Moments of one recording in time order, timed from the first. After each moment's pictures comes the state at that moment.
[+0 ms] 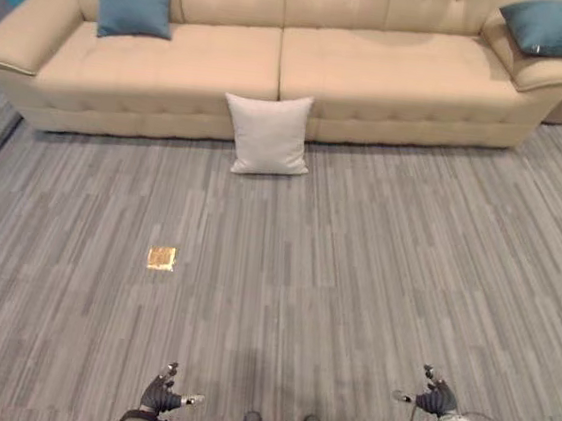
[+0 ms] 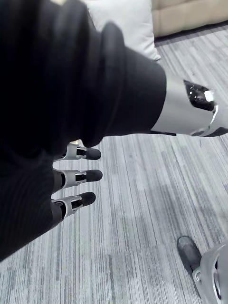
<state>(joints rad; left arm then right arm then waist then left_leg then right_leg) 0.16 0.22 -0.05 0.85 -0.04 -0.21 0.03 0.03 -0.29 -0.08 0.96 -0.07 -0.17 -0.06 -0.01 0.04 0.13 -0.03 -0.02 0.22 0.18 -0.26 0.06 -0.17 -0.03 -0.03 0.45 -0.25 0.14</state>
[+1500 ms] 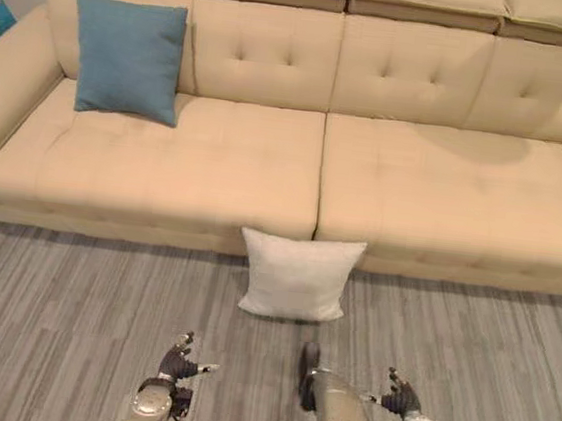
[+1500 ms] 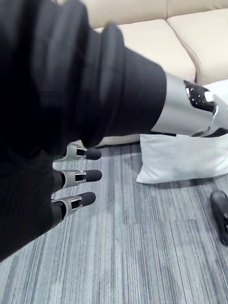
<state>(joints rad) 0.07 0.17 -0.10 0.93 -0.04 -0.20 0.06 0.09 -0.19 -0.01 0.94 -0.01 -0.14 -0.08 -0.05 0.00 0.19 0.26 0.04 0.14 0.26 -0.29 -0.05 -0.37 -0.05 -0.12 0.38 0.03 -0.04</state>
